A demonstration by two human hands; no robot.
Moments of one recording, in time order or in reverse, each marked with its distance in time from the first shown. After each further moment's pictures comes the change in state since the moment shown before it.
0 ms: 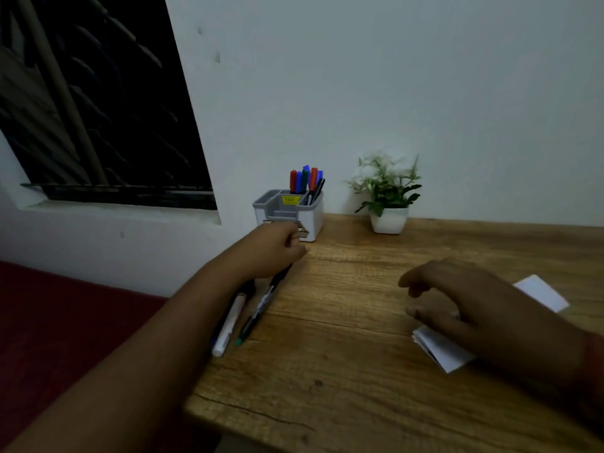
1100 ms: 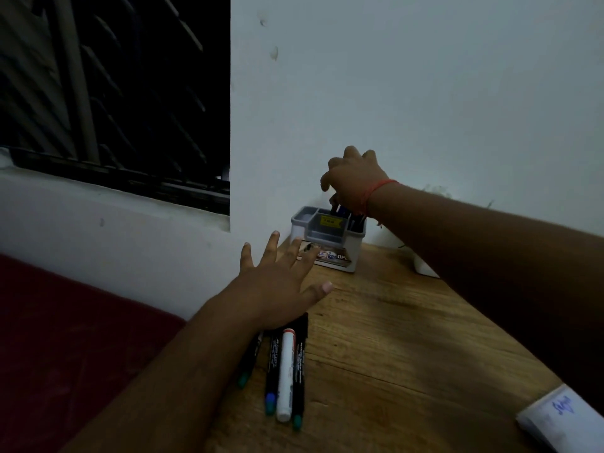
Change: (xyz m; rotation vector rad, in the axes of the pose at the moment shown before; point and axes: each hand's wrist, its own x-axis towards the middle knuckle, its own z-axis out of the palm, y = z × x) left_hand -0.010 -0.090 0.008 0.299 -0.120 -0.031; right_hand 0.358 -0.047 0.022 -0.881 0.053 -0.013
